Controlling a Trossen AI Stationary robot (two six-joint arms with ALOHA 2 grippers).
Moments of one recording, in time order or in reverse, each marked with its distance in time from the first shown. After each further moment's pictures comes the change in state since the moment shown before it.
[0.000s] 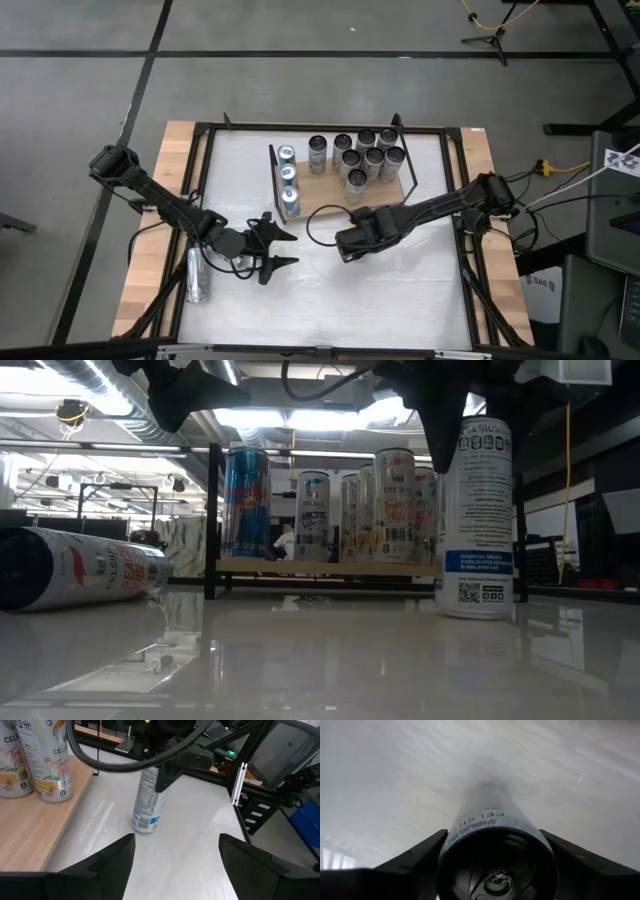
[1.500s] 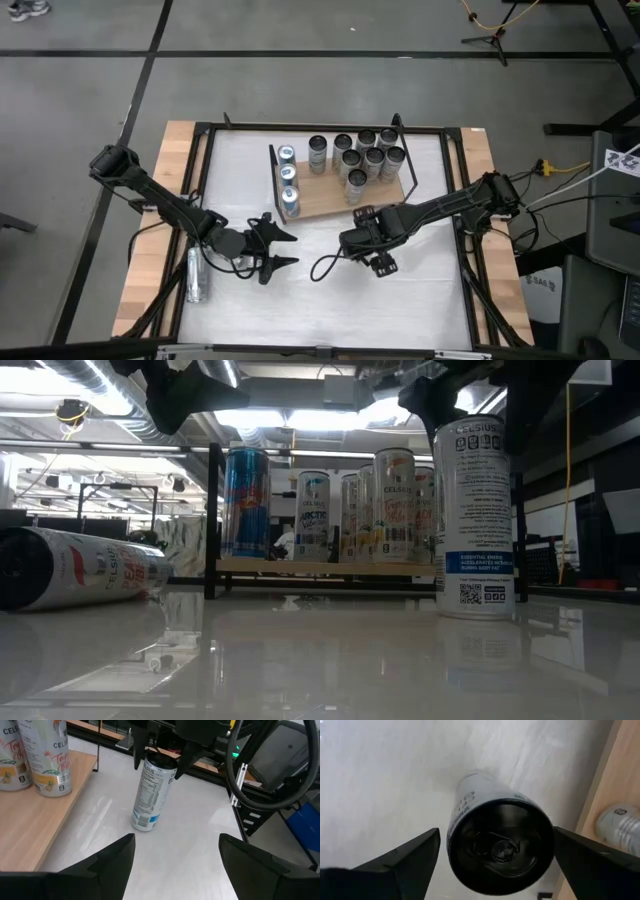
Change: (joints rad) left arm 0.000 0.000 0.000 -0.007 0.003 -0.038; right arm 0.000 -0.046 -0.001 -0.009 0.027 -1.500
